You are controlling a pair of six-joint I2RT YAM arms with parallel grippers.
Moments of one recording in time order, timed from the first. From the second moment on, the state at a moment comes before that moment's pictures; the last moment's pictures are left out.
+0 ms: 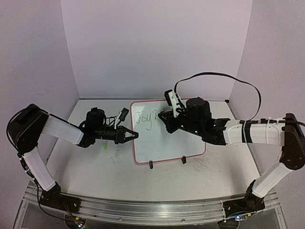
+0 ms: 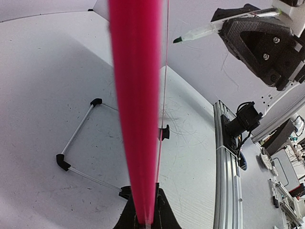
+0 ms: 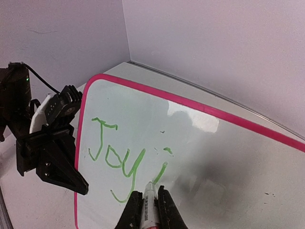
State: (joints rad) left arm -0.58 1.71 0.74 0.62 0.81 -0.32; right arm 0.87 1.56 1.02 0.27 0.10 0.10
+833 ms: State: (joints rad) left arm -0.58 1.70 0.74 0.62 0.81 -0.32; right arm 0.82 1.51 0.98 0.29 0.13 0.10
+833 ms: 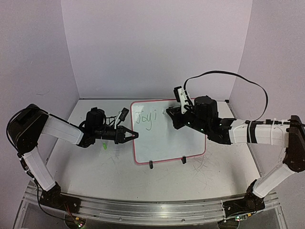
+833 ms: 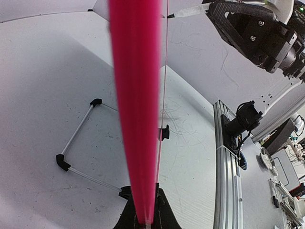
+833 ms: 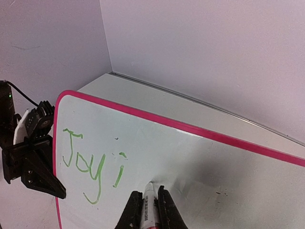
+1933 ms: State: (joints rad) left arm -0.58 1.70 0.74 0.61 0.81 -0.32; right arm 0.83 1.57 1.03 0.31 0.10 0.11
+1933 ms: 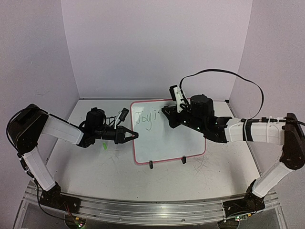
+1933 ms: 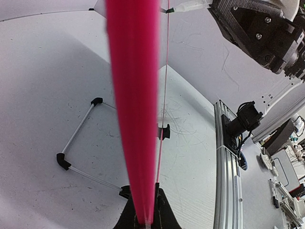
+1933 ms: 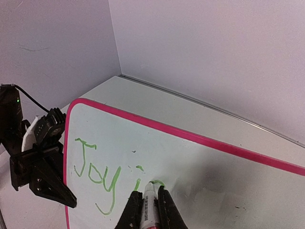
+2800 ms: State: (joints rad) left arm -0.58 1.70 0.74 0.61 0.80 -0.32; right arm 0.83 1.55 1.00 0.30 0.11 0.13
